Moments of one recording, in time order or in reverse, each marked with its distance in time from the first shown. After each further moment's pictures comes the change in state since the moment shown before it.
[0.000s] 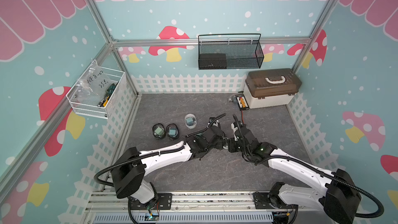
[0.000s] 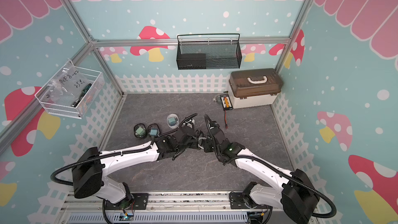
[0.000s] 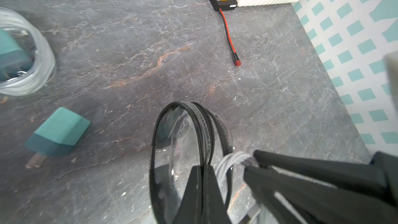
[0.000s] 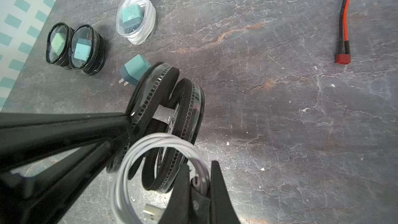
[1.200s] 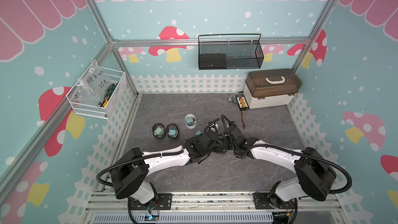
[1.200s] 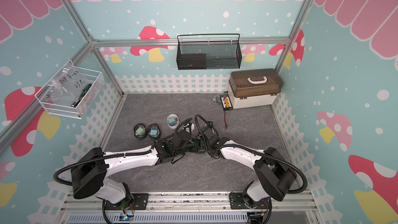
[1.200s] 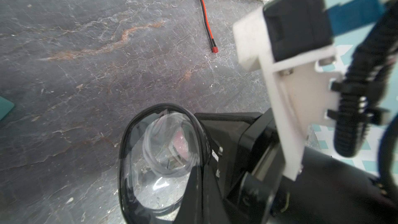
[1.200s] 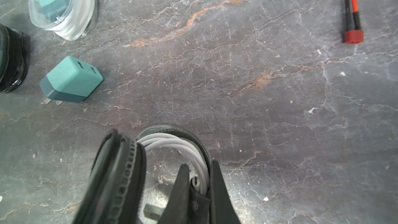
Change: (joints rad) left arm 0.014 -0.016 -0.171 0.262 0.159 -0.101; right arm -0.003 0.301 0.073 0.065 0.104 0.080
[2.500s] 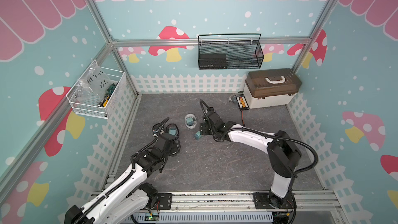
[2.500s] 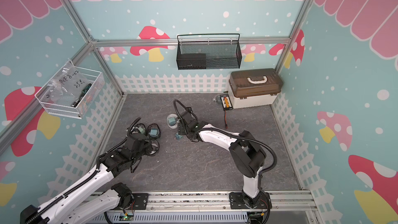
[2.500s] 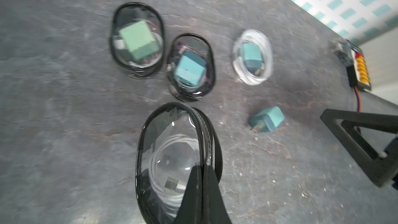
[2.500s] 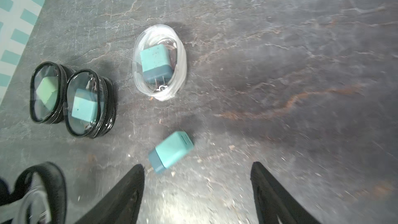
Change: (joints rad) left arm 0.500 -0.737 -0.299 -0.660 -0.233 -0.040; right arm 0.085 0.473 0.630 -0.086 -0.037 -0.029
